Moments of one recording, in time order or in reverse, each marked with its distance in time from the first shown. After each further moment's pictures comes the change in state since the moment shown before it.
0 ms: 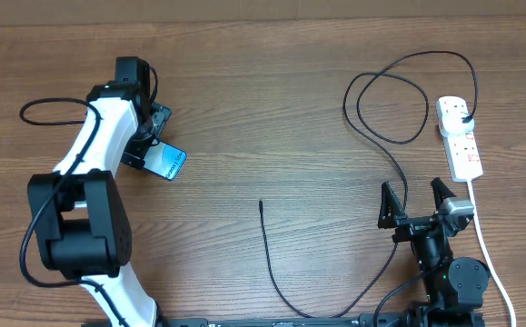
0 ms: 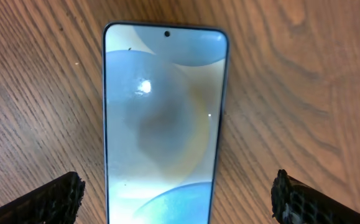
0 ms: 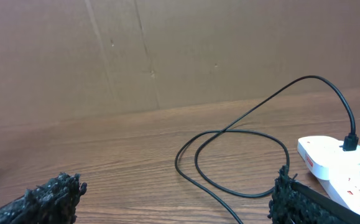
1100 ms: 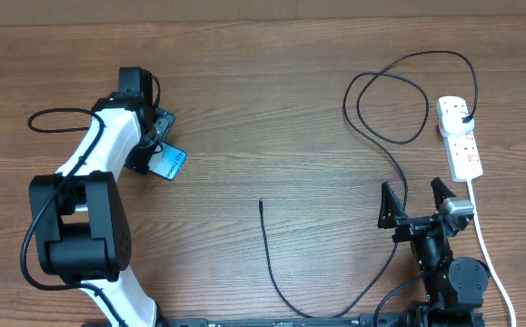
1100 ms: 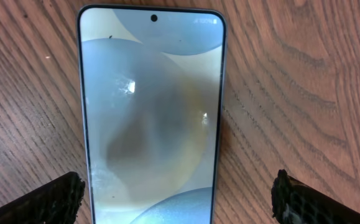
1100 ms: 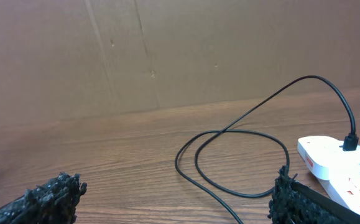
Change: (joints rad) left arm 0.000 -0.032 -0.119 0.150 0.027 0.030; right arm 0.000 0.000 0.000 -0.001 0.000 0.000
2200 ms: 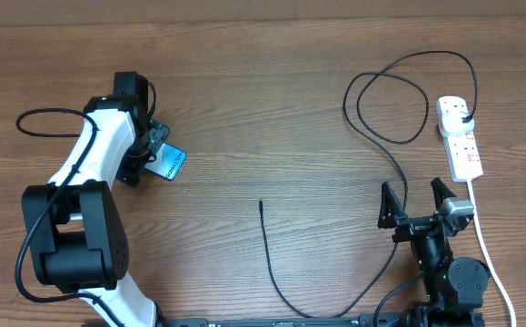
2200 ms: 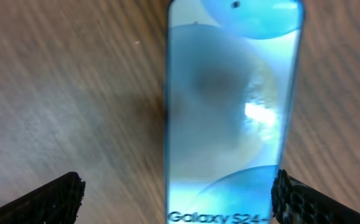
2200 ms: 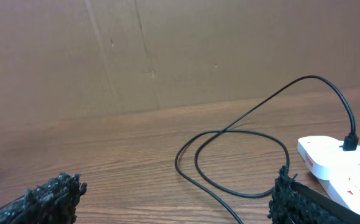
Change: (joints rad) left arm 0.013 -0.048 0.004 -0.180 -0.032 0.027; right arm 0.000 0.000 0.000 0.000 0.000 0.000
